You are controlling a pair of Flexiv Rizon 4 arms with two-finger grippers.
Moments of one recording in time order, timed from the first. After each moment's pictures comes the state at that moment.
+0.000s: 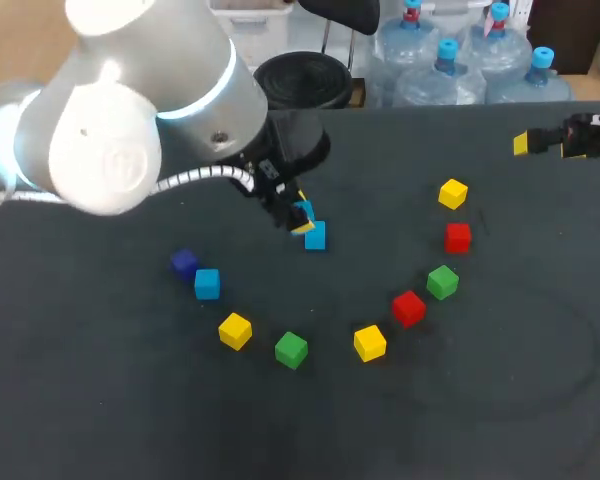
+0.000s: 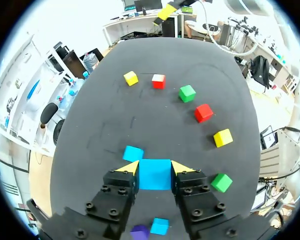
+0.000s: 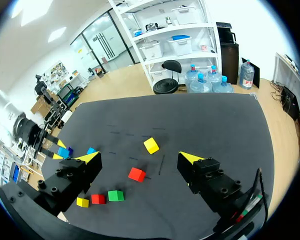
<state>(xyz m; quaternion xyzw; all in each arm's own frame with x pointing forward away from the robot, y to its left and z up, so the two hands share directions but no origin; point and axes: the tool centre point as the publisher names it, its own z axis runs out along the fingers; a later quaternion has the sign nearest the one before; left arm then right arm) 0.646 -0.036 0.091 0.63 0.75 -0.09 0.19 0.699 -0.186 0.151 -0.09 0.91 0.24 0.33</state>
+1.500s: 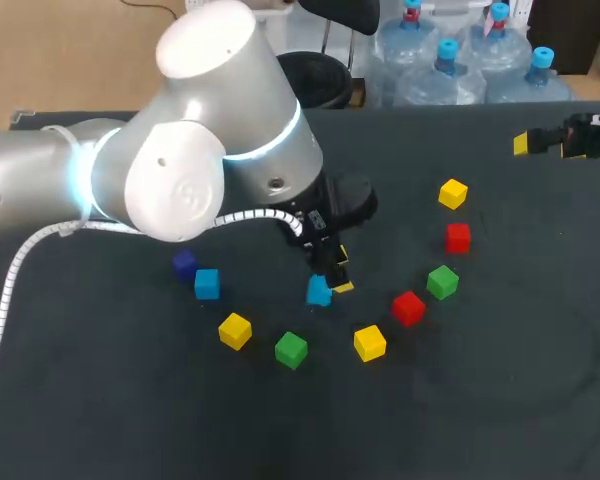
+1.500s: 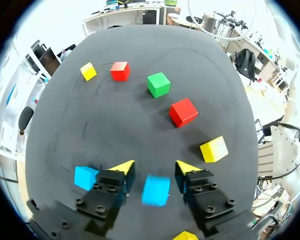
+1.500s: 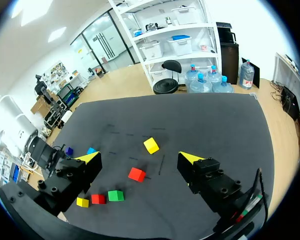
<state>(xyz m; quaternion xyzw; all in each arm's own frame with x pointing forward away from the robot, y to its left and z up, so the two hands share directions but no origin) 0.611 -0.087 0.023 0.66 0.73 -0.14 0.12 0.699 -0.186 0.151 -0.09 0.91 0.24 0.33</state>
